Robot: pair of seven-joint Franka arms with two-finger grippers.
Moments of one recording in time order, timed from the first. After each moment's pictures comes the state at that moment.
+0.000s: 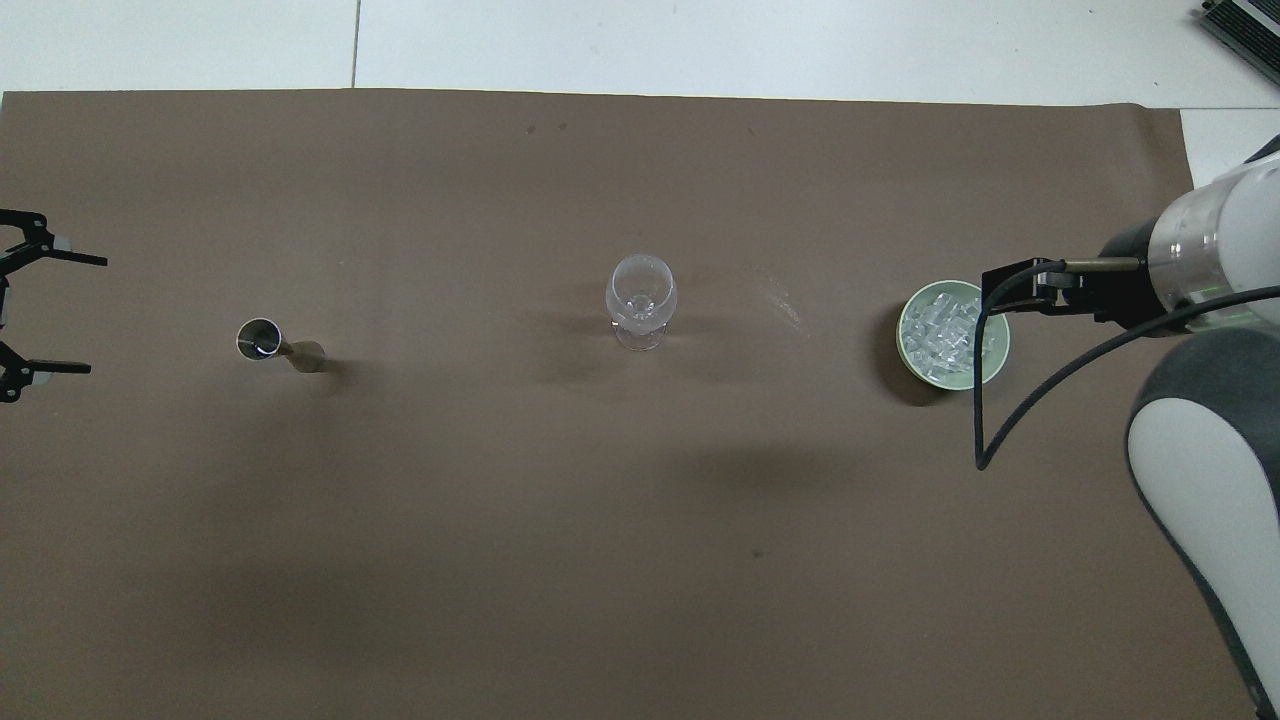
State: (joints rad) left arm 0.40 0.12 -0.10 -1.67 -0.60 1.61 -0.96; right arm -0.02 0.00 0.14 -1.65 0.00 1.73 0.19
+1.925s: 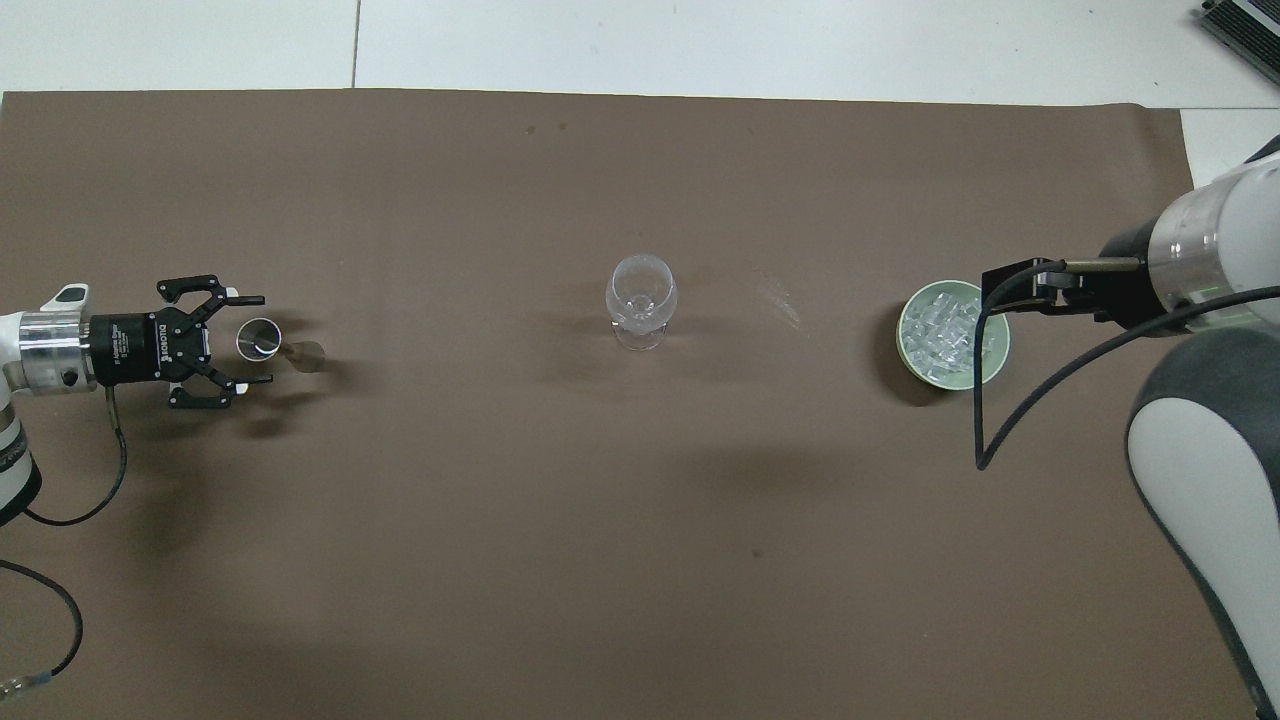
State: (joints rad) left arm 0.45 0.46 -0.13 -1.91 -1.06 1.81 -0.68; right arm -0.02 0.00 0.14 -1.65 0.00 1.73 0.19
